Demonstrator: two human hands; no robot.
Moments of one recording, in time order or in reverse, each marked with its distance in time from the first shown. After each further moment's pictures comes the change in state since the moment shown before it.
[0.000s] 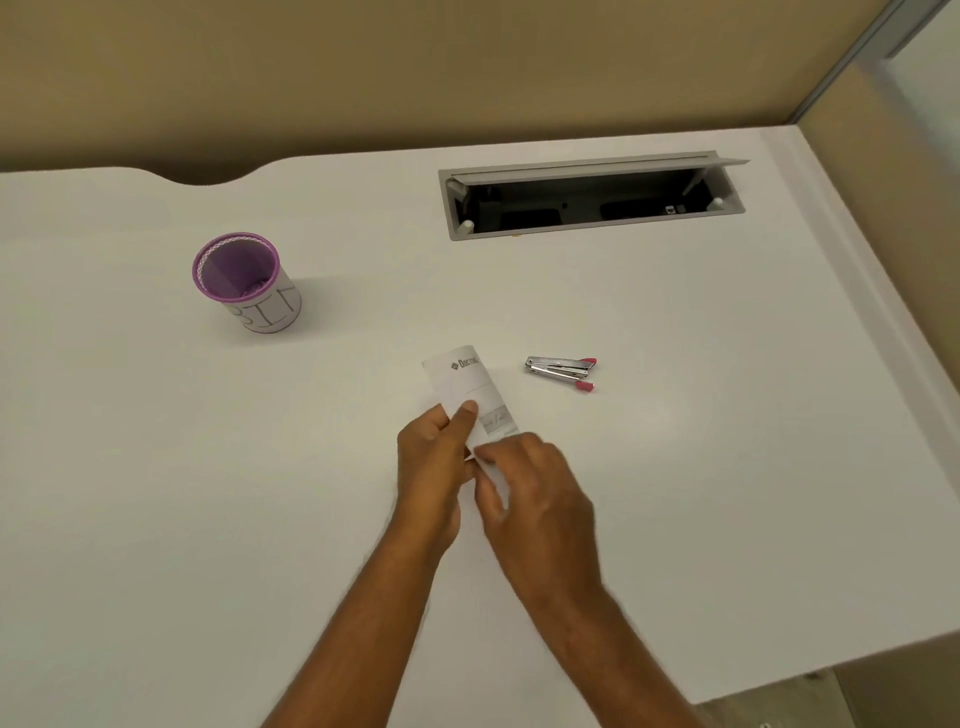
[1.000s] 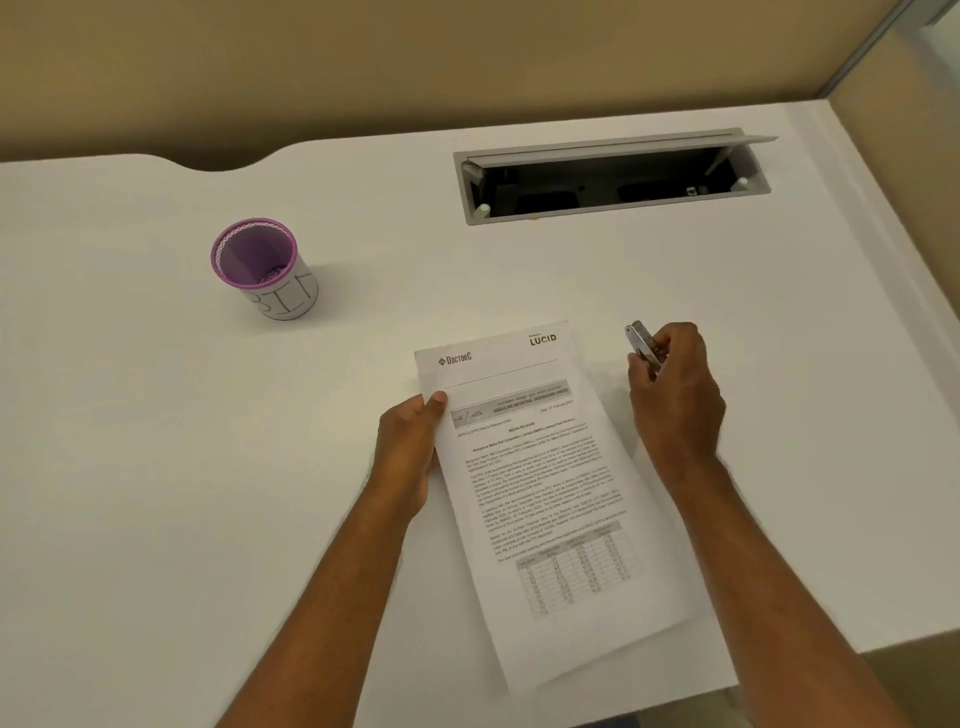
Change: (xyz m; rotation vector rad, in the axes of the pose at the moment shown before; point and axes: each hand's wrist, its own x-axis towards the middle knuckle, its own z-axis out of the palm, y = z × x) left_hand 0.039 0.006 -0.046 0.170 0.058 -0.088; right_hand 0.094 0.125 -0.016 -0.010 0.205 0.358
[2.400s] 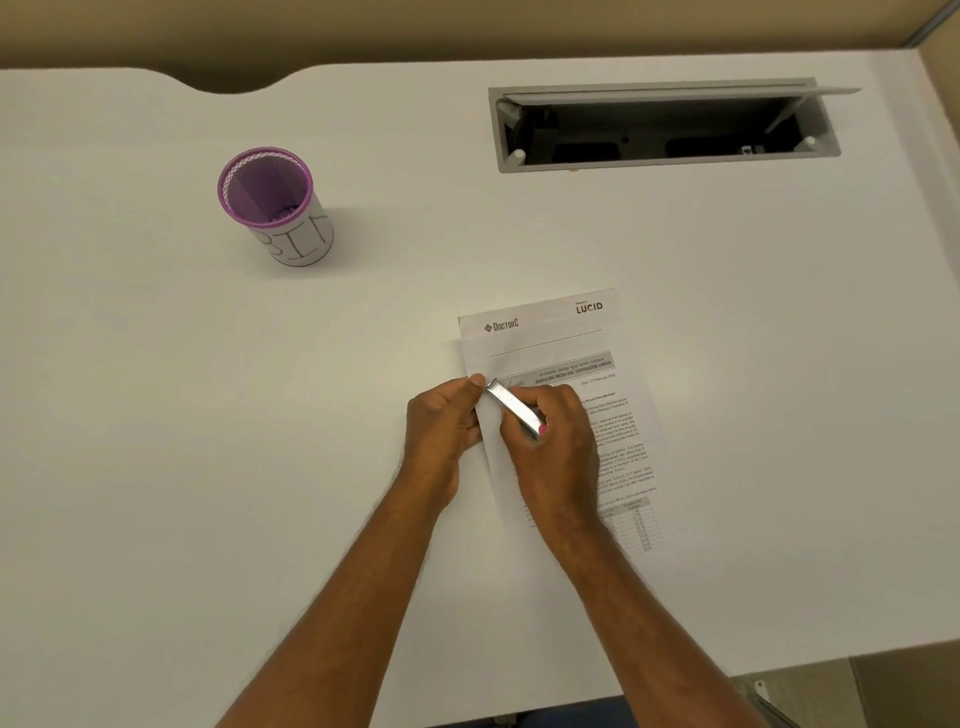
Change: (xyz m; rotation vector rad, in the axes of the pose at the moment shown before) left_hand 0.014 -0.047 -0.002 -0.050 -0.012 0.054; right_hand -0.125 -0.067 0.070 0.270 -0.237 -0.029
